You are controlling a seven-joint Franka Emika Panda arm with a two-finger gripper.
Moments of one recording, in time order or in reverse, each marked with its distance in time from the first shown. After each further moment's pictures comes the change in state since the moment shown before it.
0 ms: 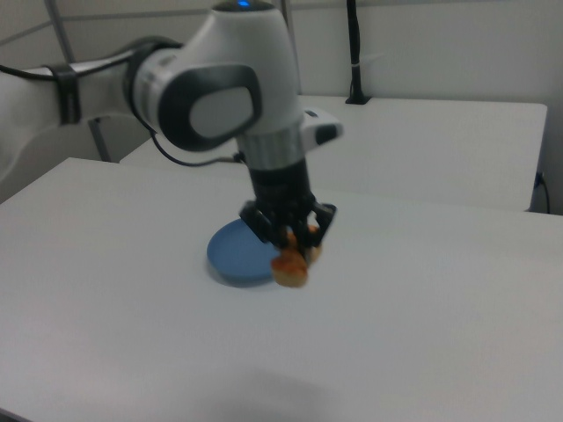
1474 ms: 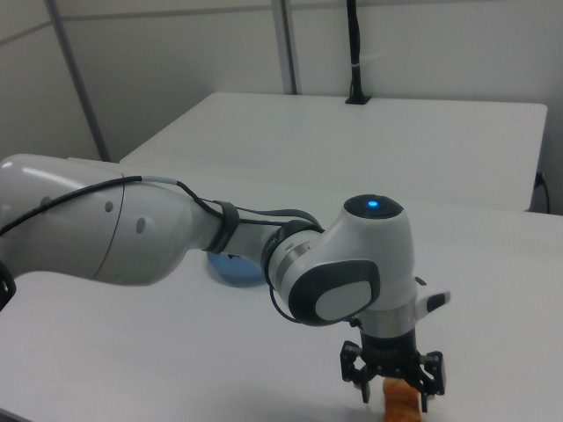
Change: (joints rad) arm -0.165 0.398 -0.055 -0.062 0.000 0.431 -0.189
